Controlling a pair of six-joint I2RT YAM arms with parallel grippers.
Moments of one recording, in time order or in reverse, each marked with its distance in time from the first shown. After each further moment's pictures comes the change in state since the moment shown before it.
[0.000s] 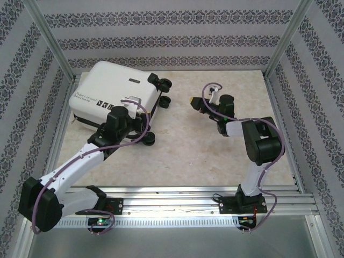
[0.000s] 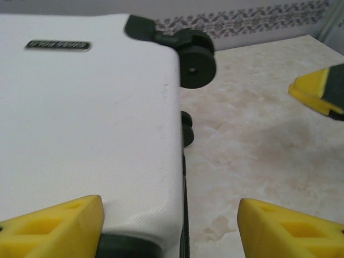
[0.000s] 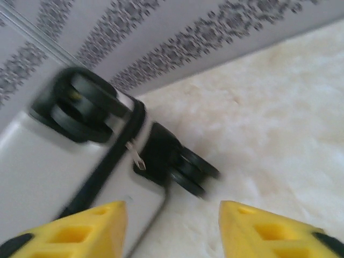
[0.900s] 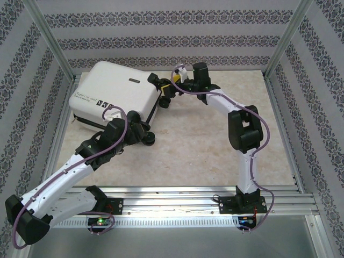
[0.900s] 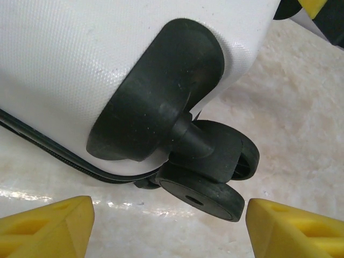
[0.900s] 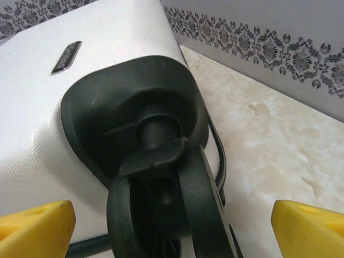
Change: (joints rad) left arm -0.151 -0.178 0.034 -0.516 -0.135 -0.713; right arm 0.155 0.293 0.817 -0.792 -0.129 -0.674
